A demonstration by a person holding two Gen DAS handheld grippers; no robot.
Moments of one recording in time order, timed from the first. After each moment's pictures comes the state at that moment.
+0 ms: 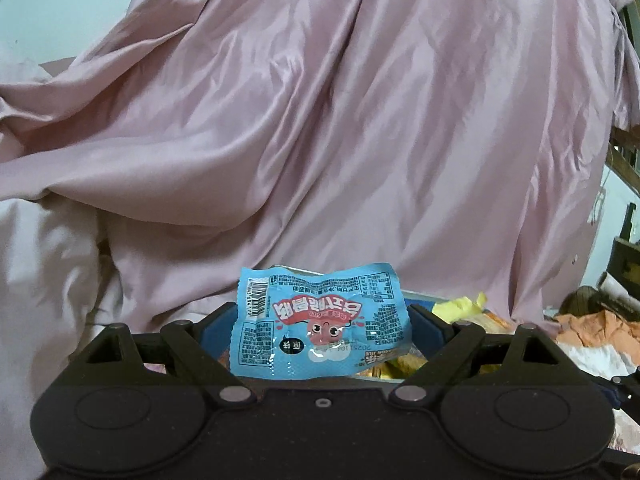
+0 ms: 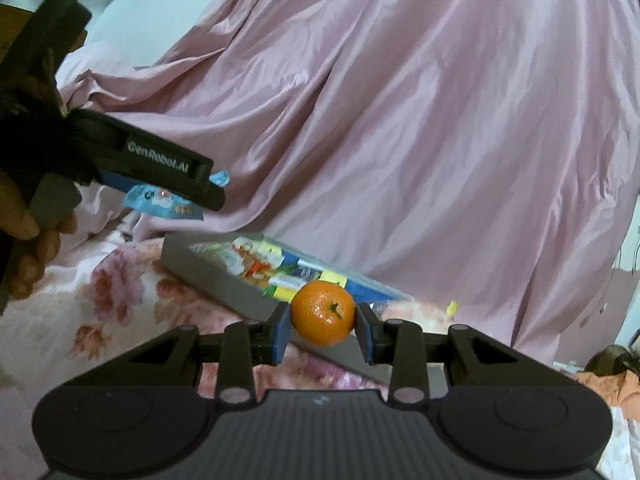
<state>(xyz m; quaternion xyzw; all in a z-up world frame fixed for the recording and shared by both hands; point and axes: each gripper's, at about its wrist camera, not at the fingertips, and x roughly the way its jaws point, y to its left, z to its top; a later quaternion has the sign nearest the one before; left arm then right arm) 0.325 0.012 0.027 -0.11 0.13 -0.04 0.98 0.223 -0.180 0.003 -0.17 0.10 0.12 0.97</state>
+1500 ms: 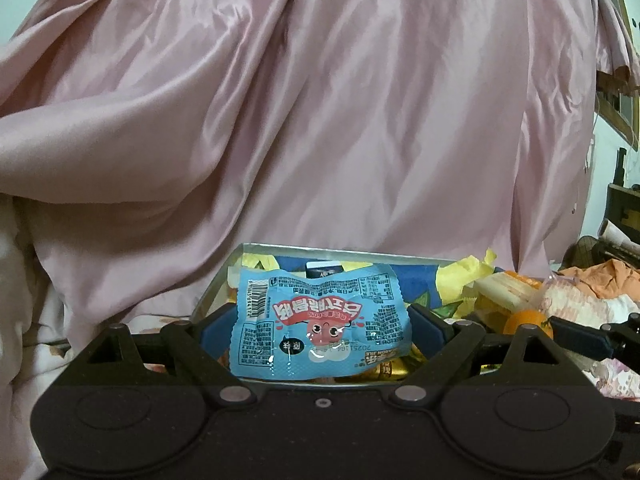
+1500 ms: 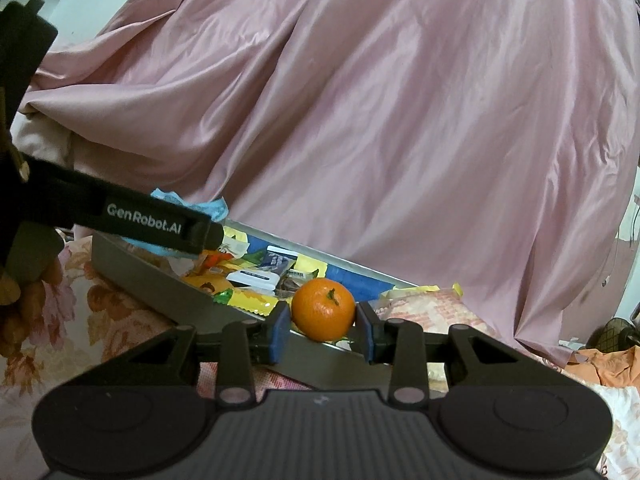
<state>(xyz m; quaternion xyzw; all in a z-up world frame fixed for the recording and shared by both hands) 0.390 -0.007 -0.014 -0.04 0.16 -0.08 0.98 0.299 -0.169 -0.020 -0.15 0.12 0.07 0.98</state>
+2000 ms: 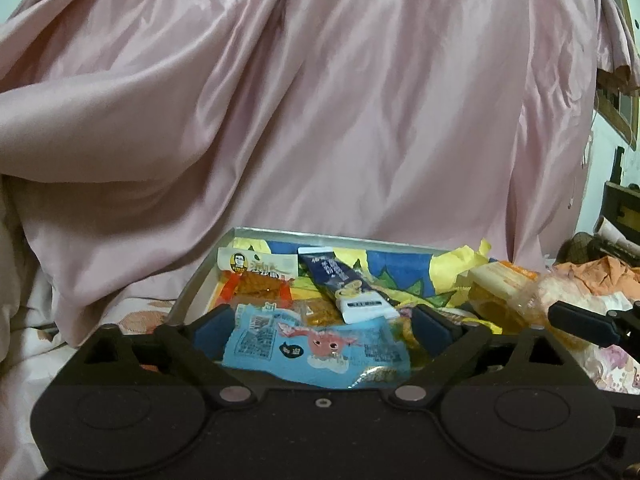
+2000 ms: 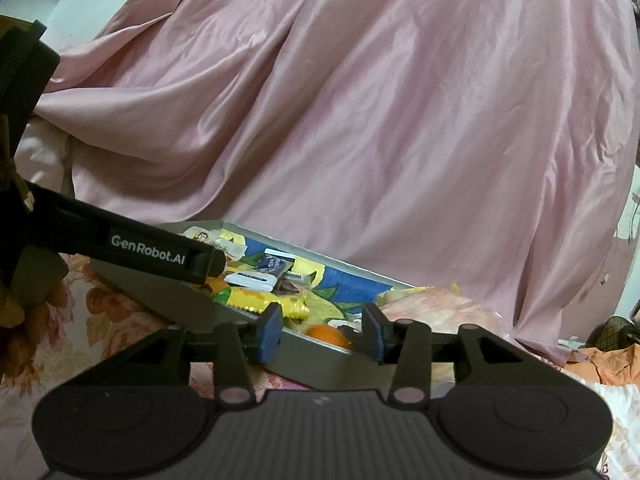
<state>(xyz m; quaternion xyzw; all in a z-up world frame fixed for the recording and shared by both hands) 0.393 -0.009 -0.018 -0.05 0.17 -0.09 0.98 0.299 -0.169 -0.021 -0.14 0.12 0.07 0.98</state>
